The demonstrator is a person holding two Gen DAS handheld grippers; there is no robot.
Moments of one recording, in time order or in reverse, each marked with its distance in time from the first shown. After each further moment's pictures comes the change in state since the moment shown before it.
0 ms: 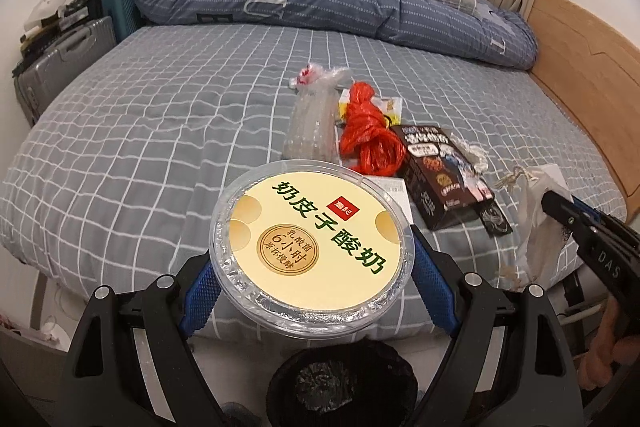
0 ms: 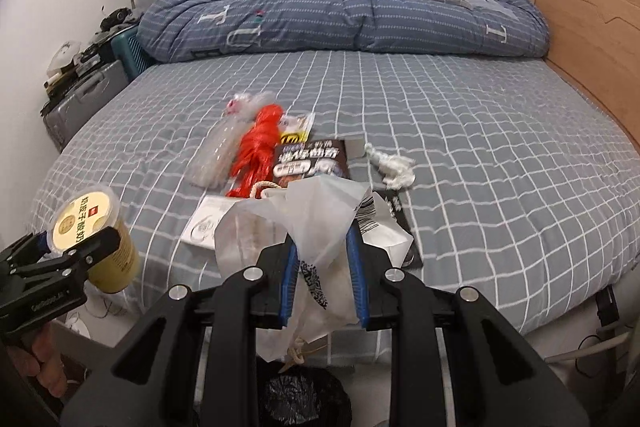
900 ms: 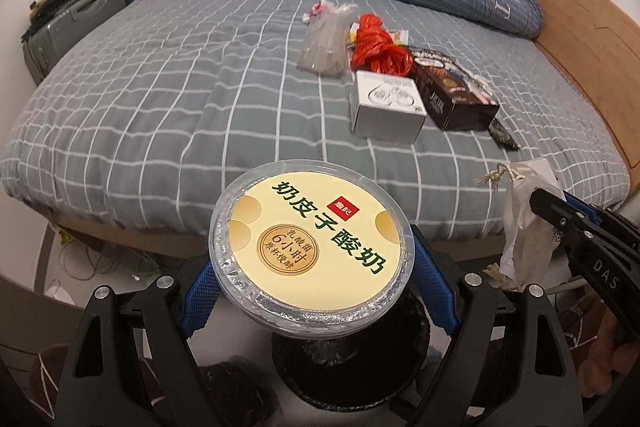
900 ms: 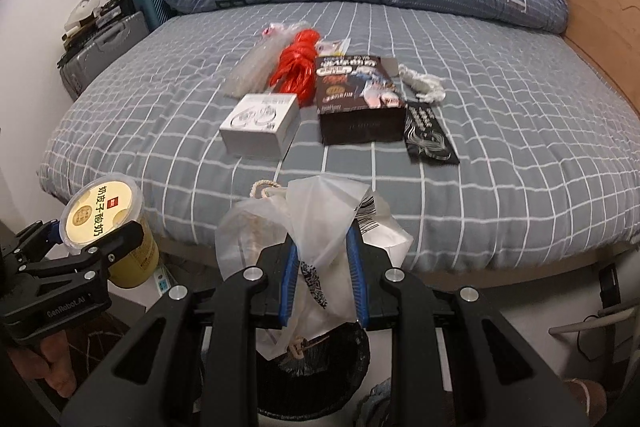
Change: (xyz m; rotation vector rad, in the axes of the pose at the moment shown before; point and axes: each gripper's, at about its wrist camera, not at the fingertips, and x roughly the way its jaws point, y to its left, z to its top) left arm -0.014 0.013 -0.088 -0.012 0.116 0.022; right arm -0.013 0.030 -0.081 -0.050 0.135 0.042
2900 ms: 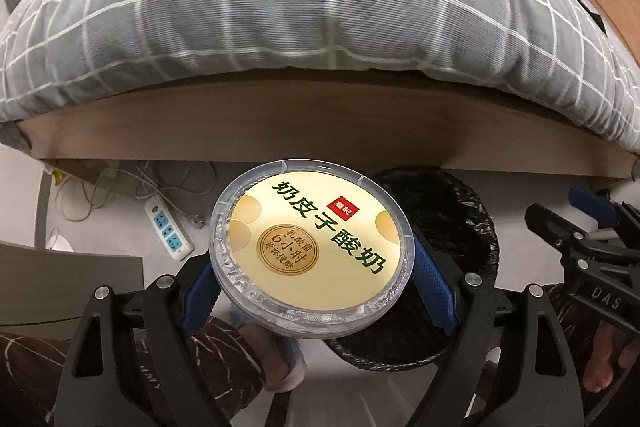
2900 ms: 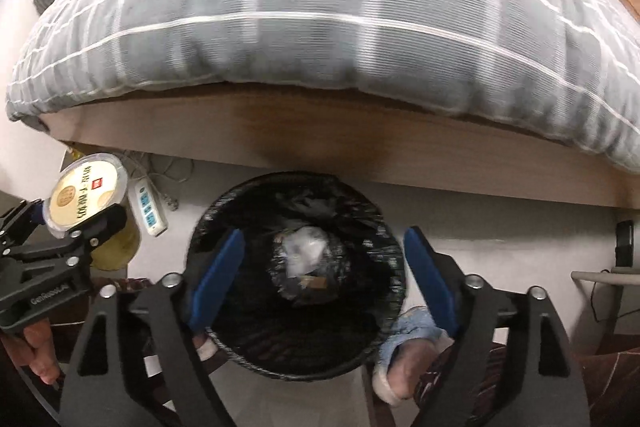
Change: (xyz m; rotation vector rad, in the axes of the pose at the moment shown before) left arm 0.125 0.044 -0.088 0.003 0.306 0.049; right arm 0.145 0.018 -0.100 -0.006 0.344 -0.005
